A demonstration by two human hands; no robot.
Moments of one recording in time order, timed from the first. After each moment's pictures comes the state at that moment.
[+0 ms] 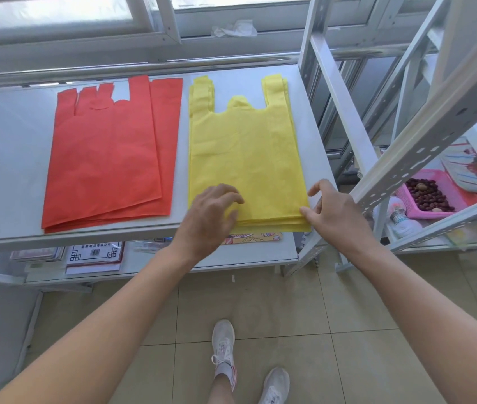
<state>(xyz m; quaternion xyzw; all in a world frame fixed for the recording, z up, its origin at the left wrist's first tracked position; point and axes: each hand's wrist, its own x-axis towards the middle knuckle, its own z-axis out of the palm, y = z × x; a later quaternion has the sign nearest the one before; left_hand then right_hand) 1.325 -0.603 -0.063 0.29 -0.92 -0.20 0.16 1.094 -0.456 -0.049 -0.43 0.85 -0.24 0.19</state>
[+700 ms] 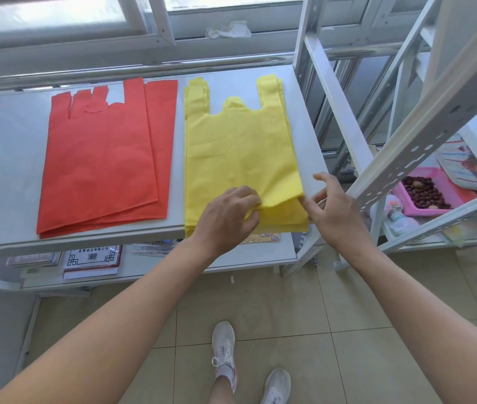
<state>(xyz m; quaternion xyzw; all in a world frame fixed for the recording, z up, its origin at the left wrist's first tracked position) 1.287 -0.595 -0.072 0.25 -0.94 -0.17 0.15 1.094 -0.454 -0.054 -0.37 0.82 -0.38 0.22</state>
